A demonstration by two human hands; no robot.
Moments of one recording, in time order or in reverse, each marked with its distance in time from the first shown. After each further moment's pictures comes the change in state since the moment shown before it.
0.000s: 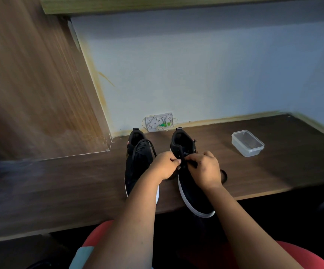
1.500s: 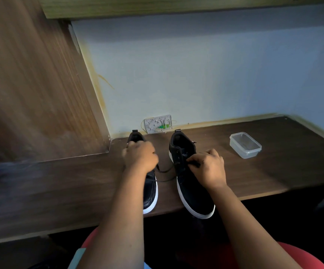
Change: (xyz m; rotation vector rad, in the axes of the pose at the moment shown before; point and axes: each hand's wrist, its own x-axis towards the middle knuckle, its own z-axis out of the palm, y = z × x) left_hand -0.017 0.006 -0.056 0.568 0.298 -0.115; right_hand 0.006 0.006 -0.012 -0.116 -0.063 0.065
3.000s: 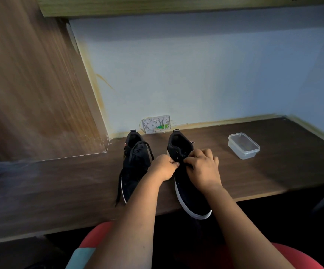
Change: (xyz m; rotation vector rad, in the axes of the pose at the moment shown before) left_hand 0.005 0.035 0.061 -0.475 -0.290 0.045; right_hand -0.001 -0.002 0.005 -0.205 -0.081 -0.134
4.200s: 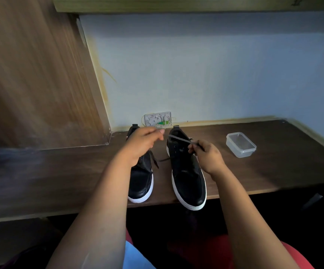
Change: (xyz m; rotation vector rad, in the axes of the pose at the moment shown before) left_hand -0.054 0.010 -0.080 -0.567 0.105 0.279; right_hand 0.010 0.005 -0.046 0.746 -0.146 0.315
